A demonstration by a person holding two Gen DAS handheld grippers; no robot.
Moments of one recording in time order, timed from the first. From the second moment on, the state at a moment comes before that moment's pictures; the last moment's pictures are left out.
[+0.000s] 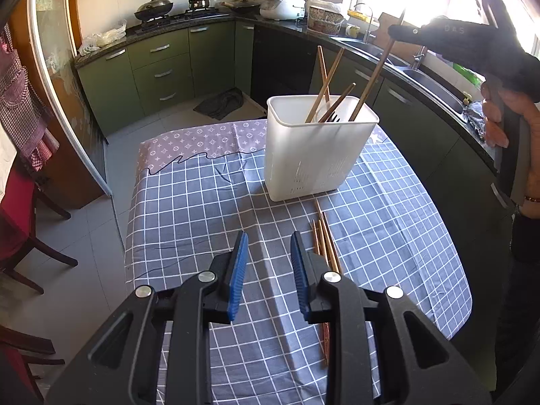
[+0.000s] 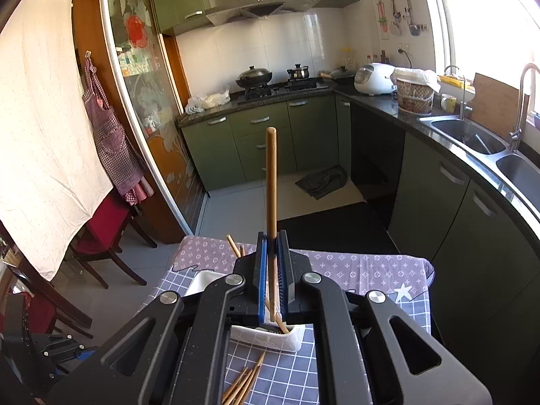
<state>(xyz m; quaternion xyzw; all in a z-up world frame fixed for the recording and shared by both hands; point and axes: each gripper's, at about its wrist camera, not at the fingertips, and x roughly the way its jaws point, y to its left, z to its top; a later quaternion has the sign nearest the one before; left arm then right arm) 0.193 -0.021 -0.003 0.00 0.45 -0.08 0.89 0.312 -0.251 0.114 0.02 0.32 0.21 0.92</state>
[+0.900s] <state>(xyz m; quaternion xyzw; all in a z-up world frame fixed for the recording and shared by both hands) 0.256 -0.109 -0.131 0.07 0.59 -0.10 0.80 0.207 -0.315 -0.072 0.01 0.48 0.21 0.85</state>
